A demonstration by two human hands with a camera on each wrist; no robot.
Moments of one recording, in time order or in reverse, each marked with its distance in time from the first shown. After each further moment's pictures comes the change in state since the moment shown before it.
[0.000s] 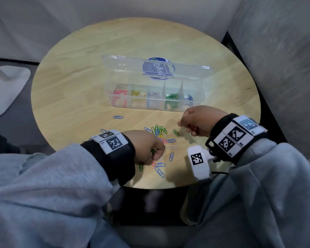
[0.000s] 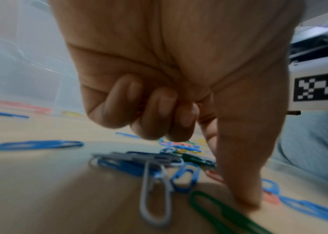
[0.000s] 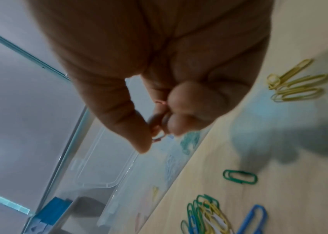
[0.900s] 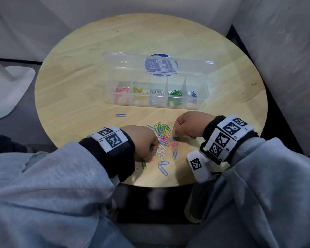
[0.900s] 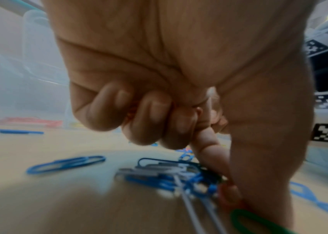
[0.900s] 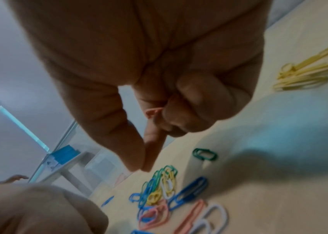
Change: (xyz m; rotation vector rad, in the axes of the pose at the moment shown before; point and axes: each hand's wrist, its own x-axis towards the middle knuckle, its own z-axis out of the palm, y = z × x) left_hand 0.000 -0.005 -0.003 0.147 0.040 -0.099; right_hand 0.005 -0.001 0.020 -0.527 -0.091 -0.068
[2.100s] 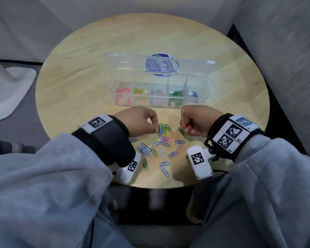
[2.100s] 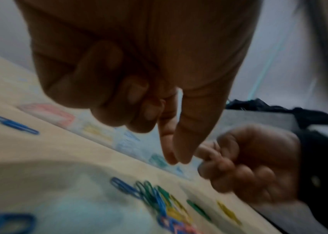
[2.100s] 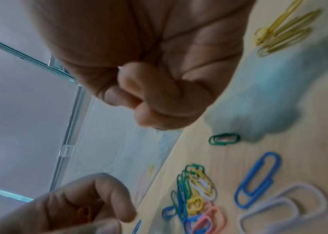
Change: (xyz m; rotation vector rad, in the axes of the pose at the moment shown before) left_hand -0.009 -0.011 -0.034 -0.450 0.275 -0.138; right_hand 0.008 0.003 -0.006 0.774 0.017 0.077
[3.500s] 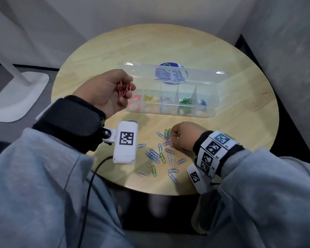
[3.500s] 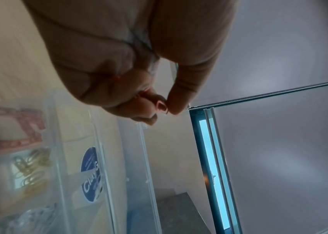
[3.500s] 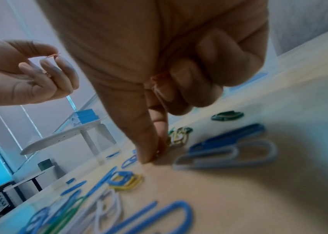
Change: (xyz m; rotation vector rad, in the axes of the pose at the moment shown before) left_hand -0.023 -0.022 -0.078 -1.303 0.296 -0.159; right_hand 0.002 0.003 0.041 -1.103 0.071 -0.252
